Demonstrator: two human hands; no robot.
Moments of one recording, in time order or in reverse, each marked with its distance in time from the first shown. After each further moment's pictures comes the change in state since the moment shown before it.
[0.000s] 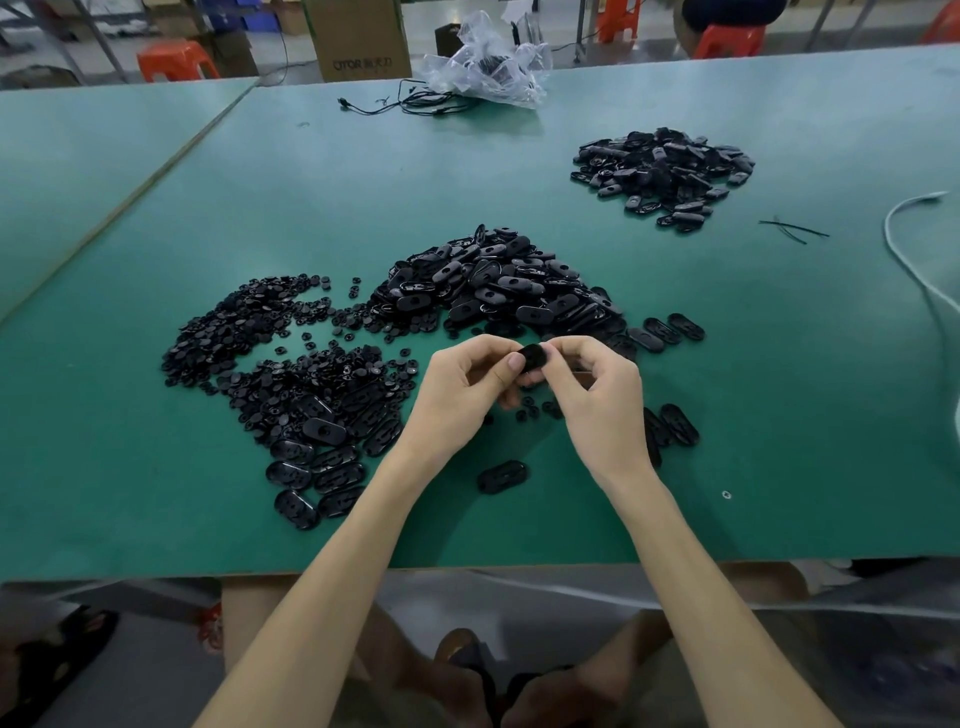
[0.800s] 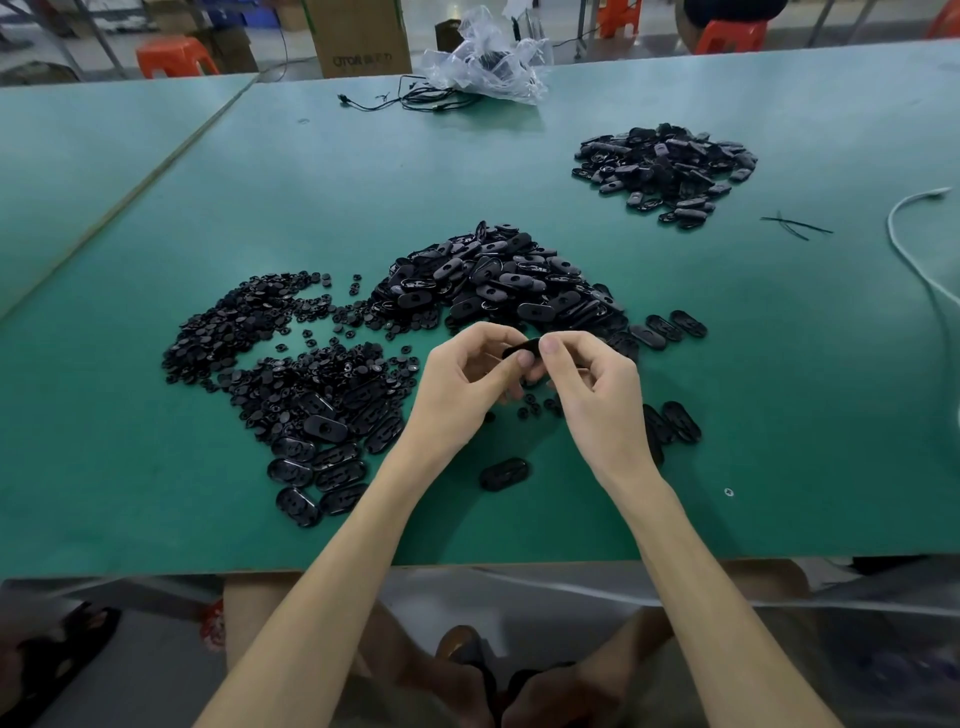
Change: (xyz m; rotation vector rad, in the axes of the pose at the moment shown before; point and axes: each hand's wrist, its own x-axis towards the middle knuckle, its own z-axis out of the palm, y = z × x) left_hand -0.003 0.005 0.002 -0.035 0.032 0.016; right_hand -0.002 -0.002 0.000 0.049 -0.039 -0.011
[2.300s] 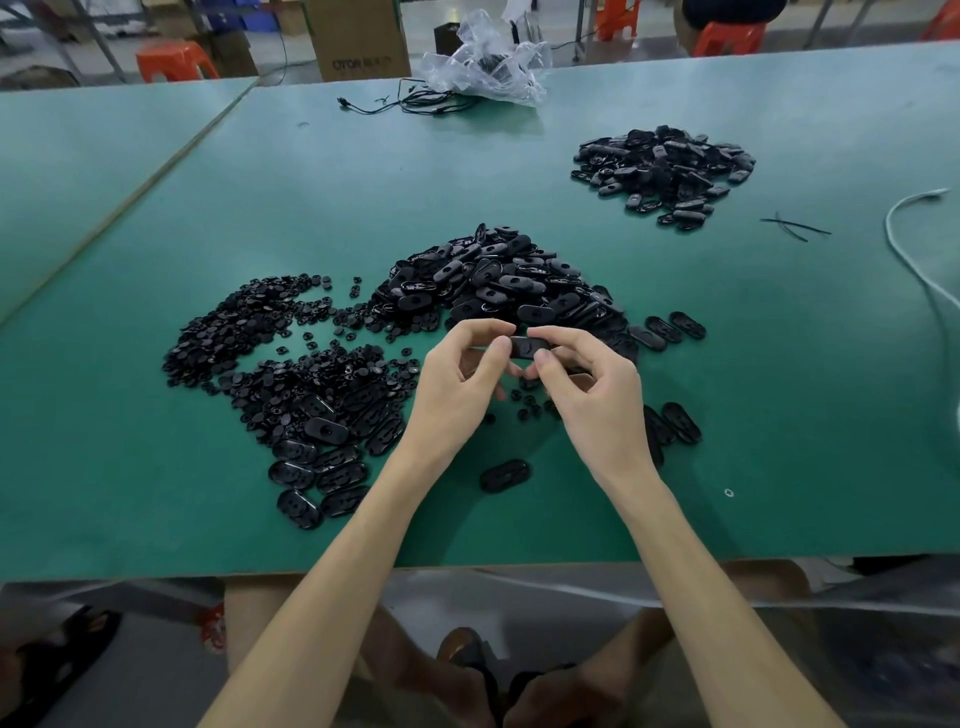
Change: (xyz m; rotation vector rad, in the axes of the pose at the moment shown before) left_hand 0.002 -0.003 0.000 0.028 0.093 -0.029; right_hand -0.001 -0.003 0.001 -0.034 0.012 -0.020
